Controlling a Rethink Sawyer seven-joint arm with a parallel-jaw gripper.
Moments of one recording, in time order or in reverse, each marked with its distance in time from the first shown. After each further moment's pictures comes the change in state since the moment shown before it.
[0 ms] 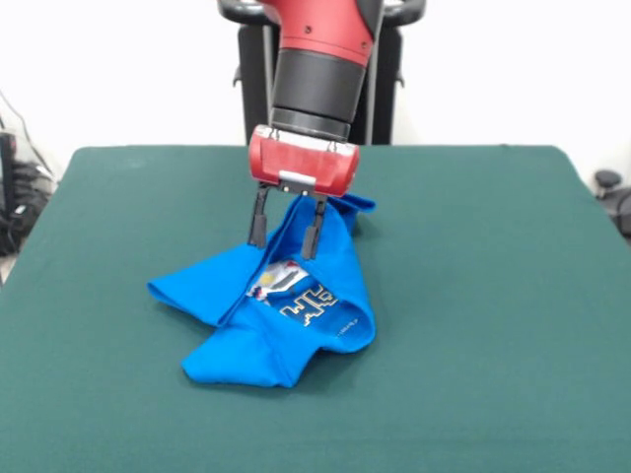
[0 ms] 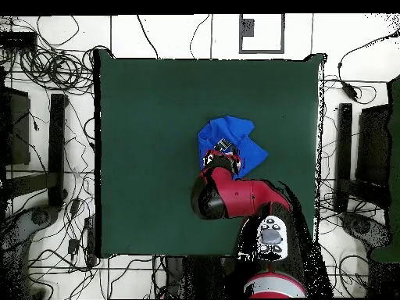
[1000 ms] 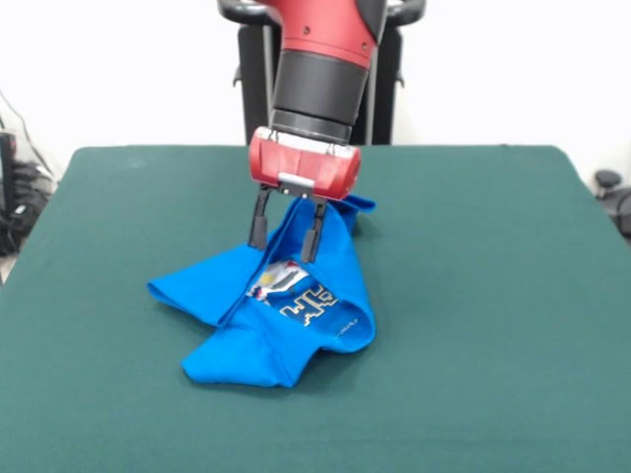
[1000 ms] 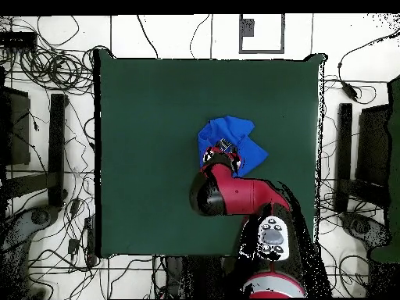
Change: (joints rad) arm 0.006 0.005 -0.007 0.003 0.107 0.011 0.000
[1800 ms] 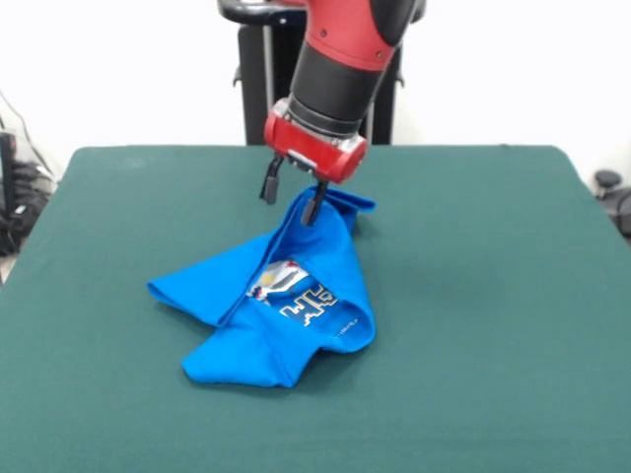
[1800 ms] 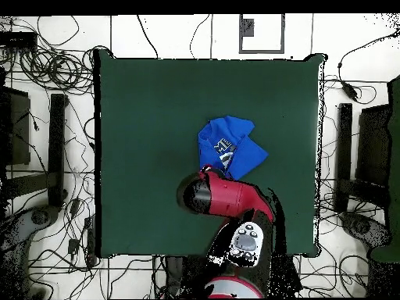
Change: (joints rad) arm 0.159 0.060 -0.164 0.000 0.243 0.370 0.000
